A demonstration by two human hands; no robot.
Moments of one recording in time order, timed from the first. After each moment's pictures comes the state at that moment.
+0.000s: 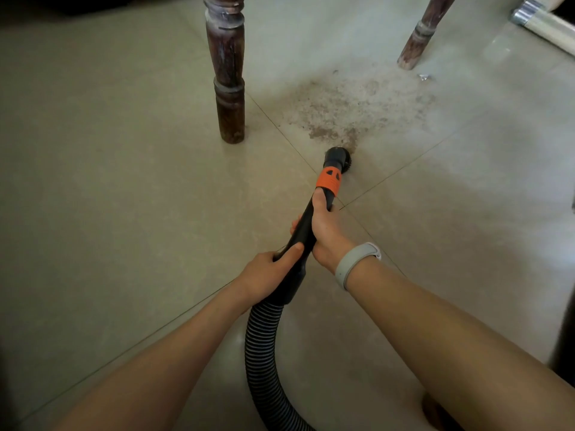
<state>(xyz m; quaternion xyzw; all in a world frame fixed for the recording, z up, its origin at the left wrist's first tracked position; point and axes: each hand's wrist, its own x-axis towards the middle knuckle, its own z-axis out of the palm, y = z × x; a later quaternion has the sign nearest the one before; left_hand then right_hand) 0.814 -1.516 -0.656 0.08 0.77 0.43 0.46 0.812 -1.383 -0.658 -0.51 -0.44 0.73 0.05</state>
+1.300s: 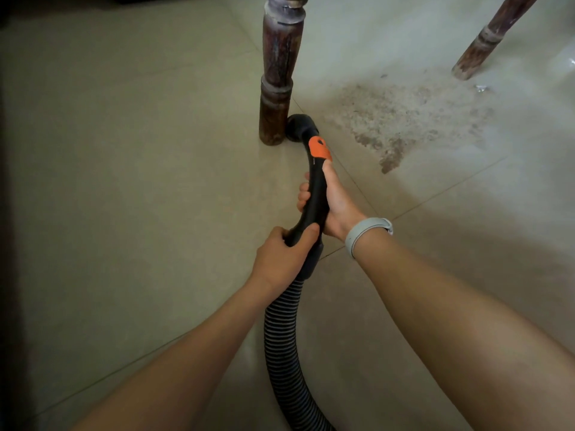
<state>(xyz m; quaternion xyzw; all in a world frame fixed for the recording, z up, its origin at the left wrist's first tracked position) 0.775 -1.516 -0.659 -0.03 0.80 0.51 0.31 0.730 -1.382 -0.664 -0.37 -0.39 0.84 -0.06</state>
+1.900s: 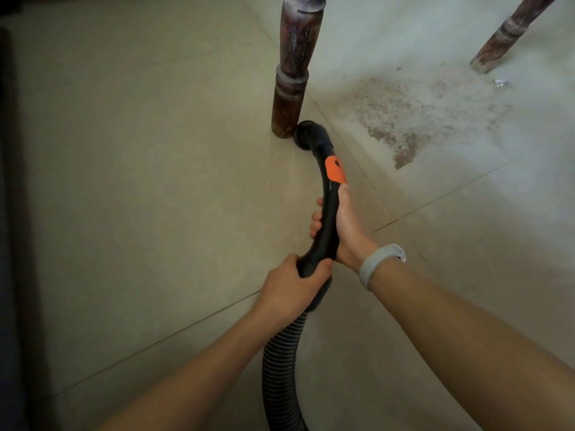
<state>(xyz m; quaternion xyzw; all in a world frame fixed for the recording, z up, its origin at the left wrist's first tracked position) 0.809 -1.539 -0.660 0.02 0.83 0.42 0.36 0.766 -1.406 -0.673 -0.42 -0.42 0.80 -0.06</state>
